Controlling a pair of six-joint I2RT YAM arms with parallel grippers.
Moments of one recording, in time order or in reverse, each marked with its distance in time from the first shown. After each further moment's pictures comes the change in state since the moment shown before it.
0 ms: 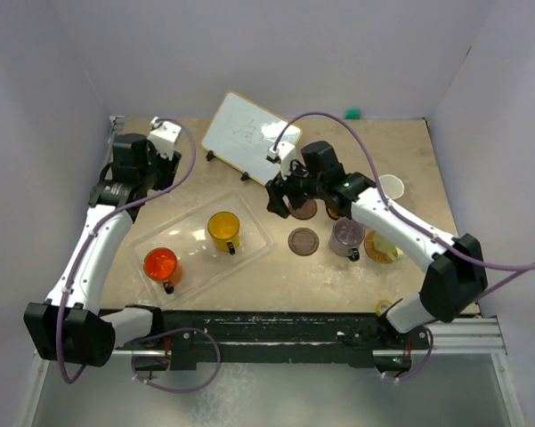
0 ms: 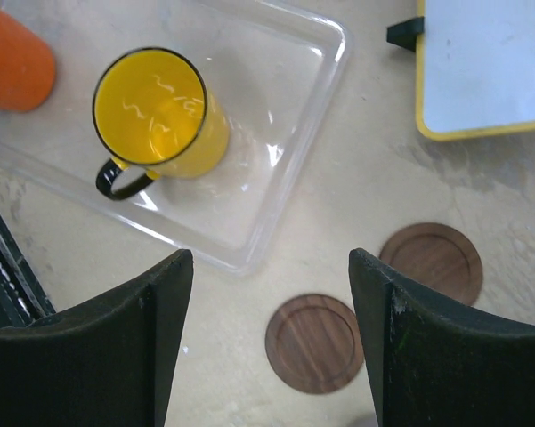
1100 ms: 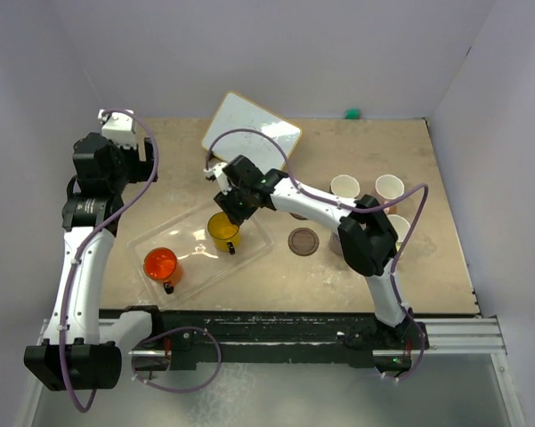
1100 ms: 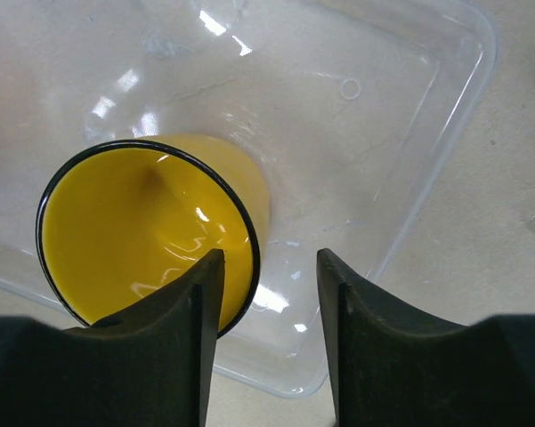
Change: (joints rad) left arm 0.172 -0.147 0.022 0.082 0.020 -0.198; right arm 0.247 0.610 0.500 -0.171 0.240 0.130
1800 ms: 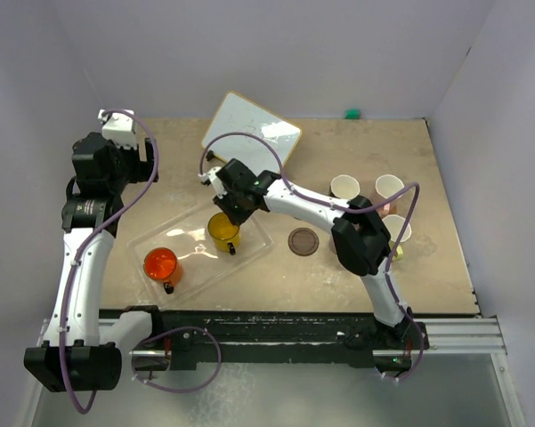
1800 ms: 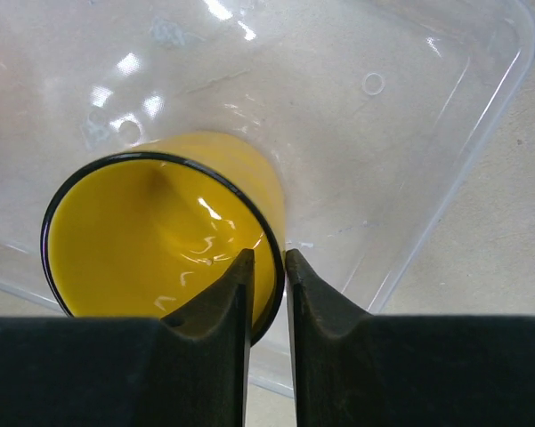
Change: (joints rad) left arm 0.002 -0.010 0.000 0.006 0.026 0.000; right arm 0.024 0.053 0.058 -0.061 0.026 0.001
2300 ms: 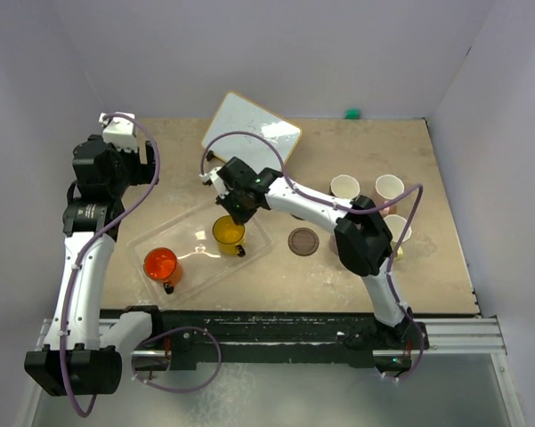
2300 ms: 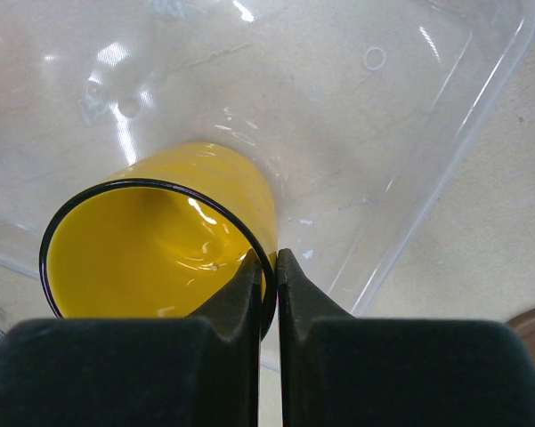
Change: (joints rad) left arm 0.000 -0.024 -0.033 0.027 0.003 0.011; right arm 0.000 -0.006 0.024 -0.058 -0.008 -0.004
